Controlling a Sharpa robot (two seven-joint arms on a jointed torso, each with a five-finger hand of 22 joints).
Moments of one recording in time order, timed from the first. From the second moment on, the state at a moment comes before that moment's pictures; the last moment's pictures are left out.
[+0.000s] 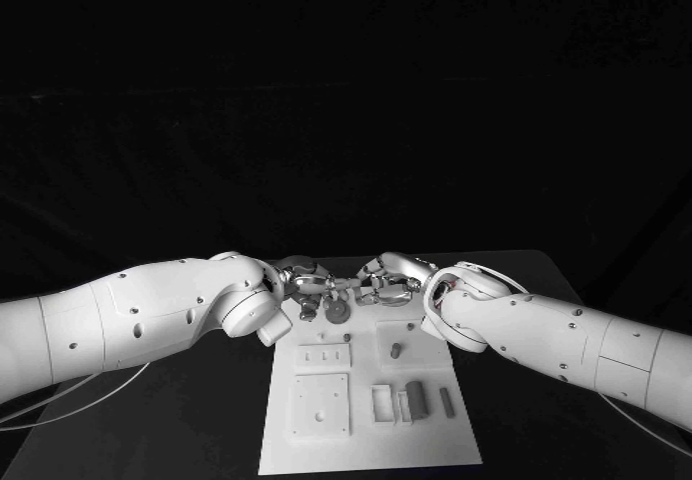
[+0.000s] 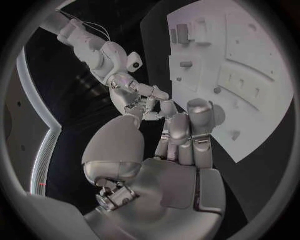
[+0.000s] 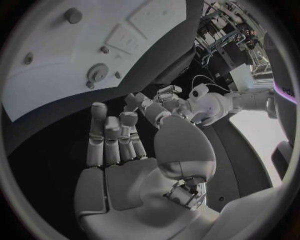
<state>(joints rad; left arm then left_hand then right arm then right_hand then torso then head) 1.37 -0.70 -0.21 1.41 -0.50 -0.15 -0.24 1.01 -0.07 0.15 0.22 0.05 0.84 0.09 0.40 0.65 1.13 -0.01 0.86 0.82 1.31 -0.13 1.21 1.15 0.02 1.46 -0.23 0.76 1.27 1.21 -0.49 -0.09 1.19 -1.19 -0.26 0.08 1.10 -0.01 0.50 -0.29 0.18 0.90 0.11 0.27 0.58 1.08 0.02 1.15 0.90 1.07 -0.08 1.46 0.88 0.25 1.04 0.02 0.87 1.31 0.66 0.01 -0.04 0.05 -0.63</state>
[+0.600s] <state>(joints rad) 1.37 -0.70 -0.21 1.43 -0.54 -0.17 -0.37 0.98 -0.06 0.08 0.29 0.05 0.90 0.08 0.42 0.67 1.14 -0.03 0.86 0.82 1.31 -0.14 1.22 1.16 0.03 1.46 -0.23 0.77 1.25 1.21 -0.48 -0.09 1.21 -1.25 -0.26 0.01 1.09 -0.01 0.50 -0.29 0.18 0.90 0.11 0.26 0.58 1.09 0.02 1.15 0.90 1.07 -0.08 1.46 0.88 0.25 1.05 0.02 0.87 1.31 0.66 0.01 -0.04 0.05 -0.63</state>
